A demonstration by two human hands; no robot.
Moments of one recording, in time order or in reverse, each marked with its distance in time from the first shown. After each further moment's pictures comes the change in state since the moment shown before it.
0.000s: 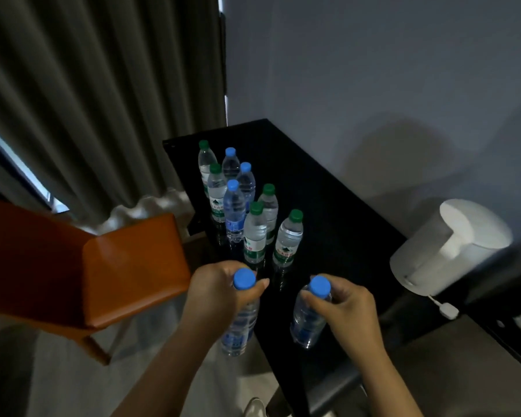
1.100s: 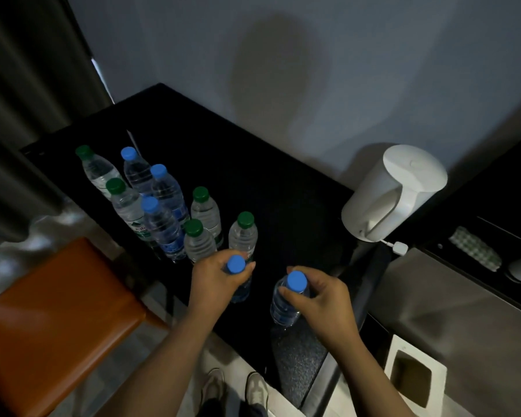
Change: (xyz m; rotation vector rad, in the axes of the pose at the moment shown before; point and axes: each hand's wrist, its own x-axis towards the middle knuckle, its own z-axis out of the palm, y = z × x) left_hand 0.135 -0.057 0.104 -0.150 -0.302 0.039; right_hand 0.051 0.031 0.028 -0.030 0.283 0.208
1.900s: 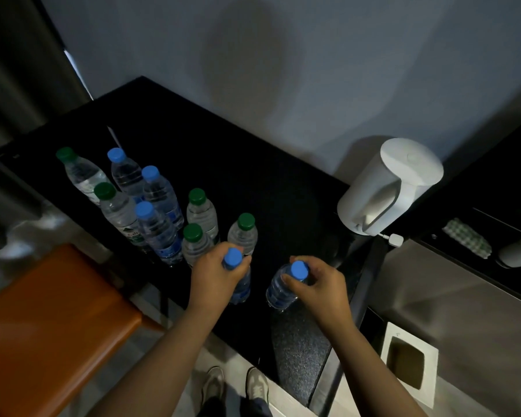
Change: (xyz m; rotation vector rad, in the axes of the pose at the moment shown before) left_hand 0.021 -0.005 -0.005 0.038 -0.045 0.017; right_hand 0.021 0.008 0.016 -0.180 0.095 0.112
